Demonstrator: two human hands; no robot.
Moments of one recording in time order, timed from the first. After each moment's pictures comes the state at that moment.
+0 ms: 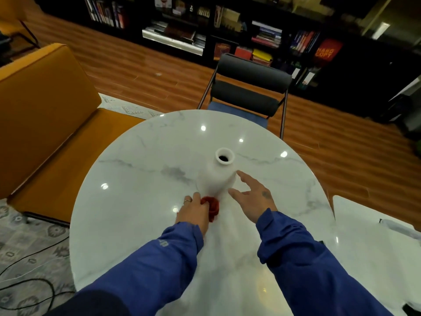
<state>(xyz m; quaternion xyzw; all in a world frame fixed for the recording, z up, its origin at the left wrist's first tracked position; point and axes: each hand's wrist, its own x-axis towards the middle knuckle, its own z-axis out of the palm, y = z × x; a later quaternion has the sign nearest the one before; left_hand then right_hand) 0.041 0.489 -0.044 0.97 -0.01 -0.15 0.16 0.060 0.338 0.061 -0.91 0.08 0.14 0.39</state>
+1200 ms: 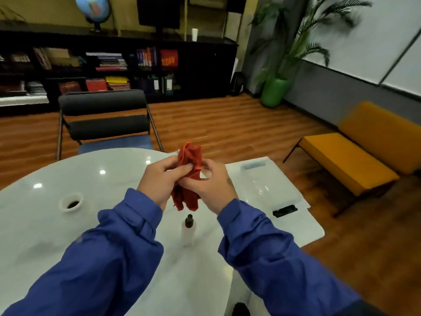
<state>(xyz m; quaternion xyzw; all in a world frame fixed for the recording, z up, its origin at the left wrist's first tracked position) 0.026 0.302 0.180 0.66 -0.16 -0.23 0.70 -0.039 0.187 0.159 -0.81 0.22 -0.15 0.52</state>
